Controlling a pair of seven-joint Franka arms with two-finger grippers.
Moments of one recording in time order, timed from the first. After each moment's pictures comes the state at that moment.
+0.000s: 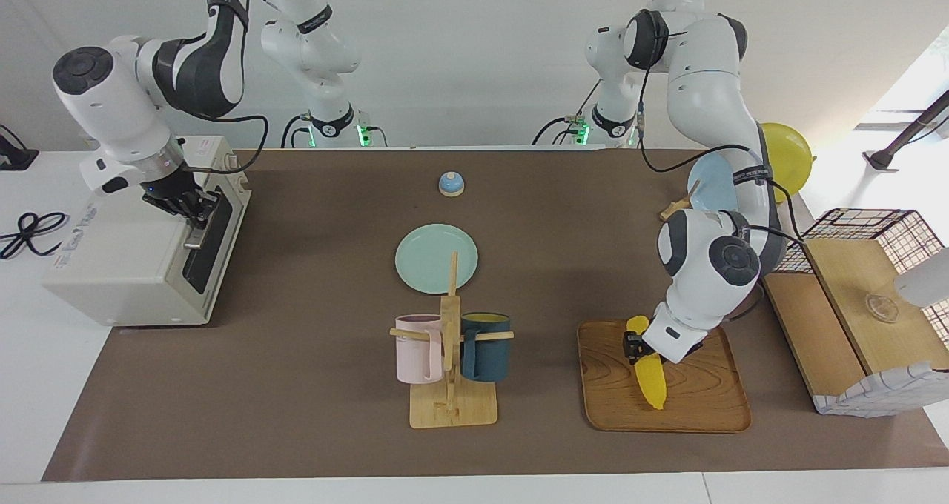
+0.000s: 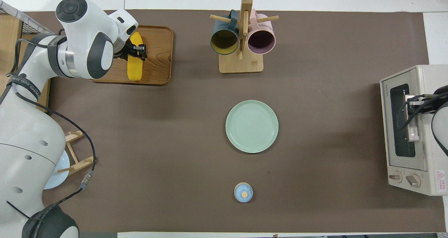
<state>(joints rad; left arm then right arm) -0.18 0.70 -0.05 -1.32 -0.01 2.07 -0.16 -0.28 -0.03 0.07 -1.99 -0.08 1.92 -0.06</state>
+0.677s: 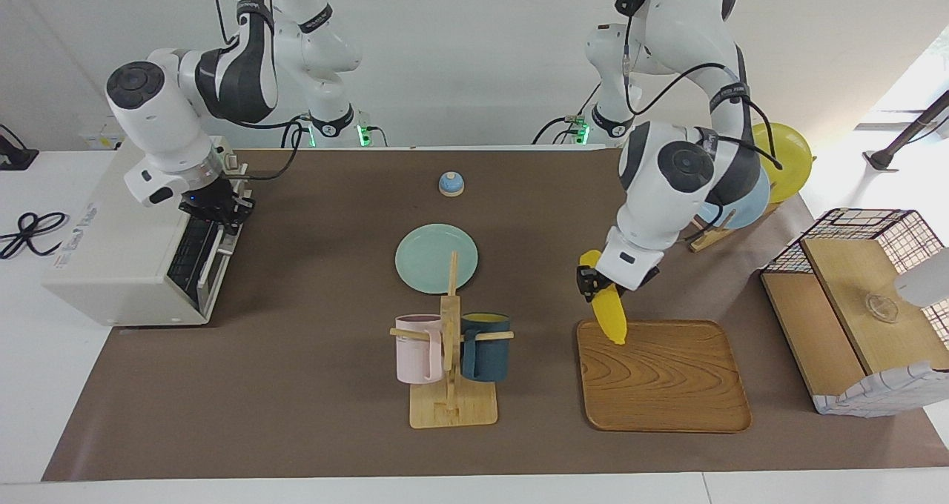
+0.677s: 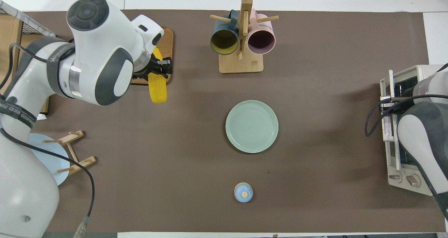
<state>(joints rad) -0.36 0.36 -0.07 -1.56 -0.04 1.92 -0.46 -0.19 -0.03 0.09 -2.05 -0.06 1.97 -0.01</state>
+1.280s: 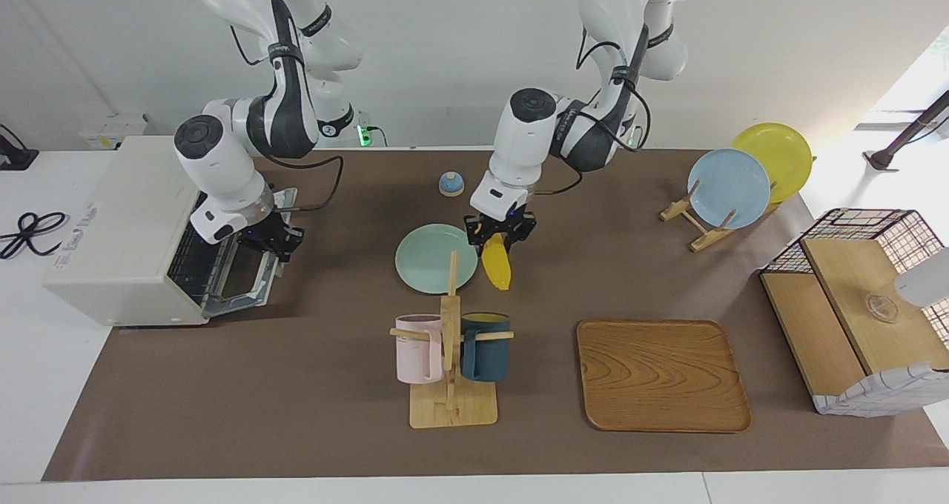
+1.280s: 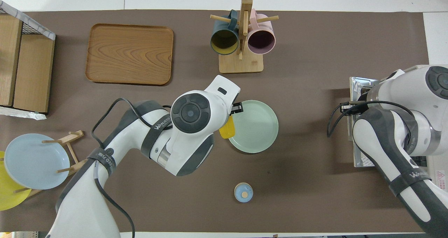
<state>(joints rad) -0.68 0.28 -0.07 -1.86 -0.04 2.37 -0.83 -0.11 0.07 0.10 -2.17 0.02 2.21 0.02</state>
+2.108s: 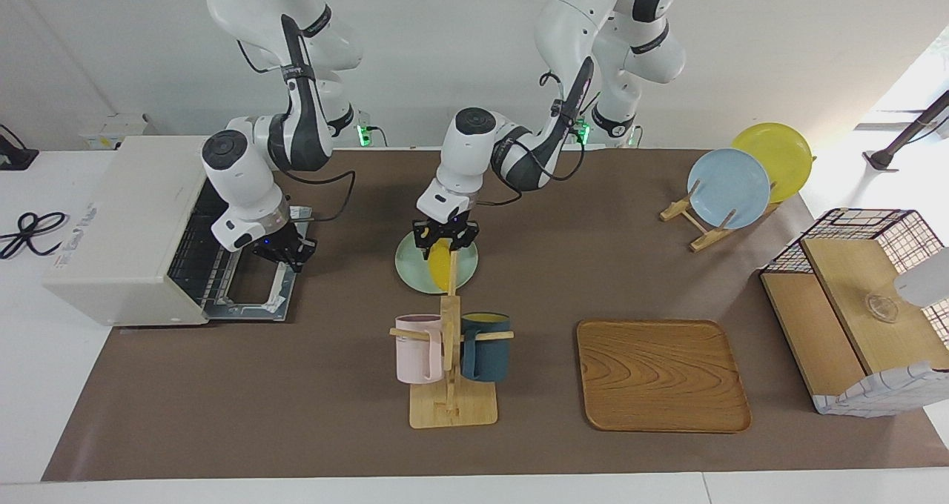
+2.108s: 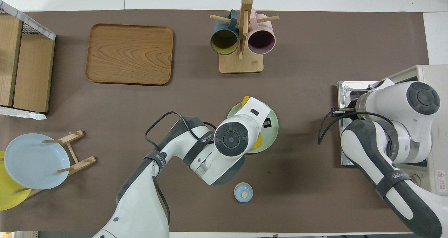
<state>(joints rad) -0.81 0.44 -0.07 -1.84 -0.04 2.56 -0.92 -0.09 0.09 0.10 -2.27 0.02 2.38 0.02</state>
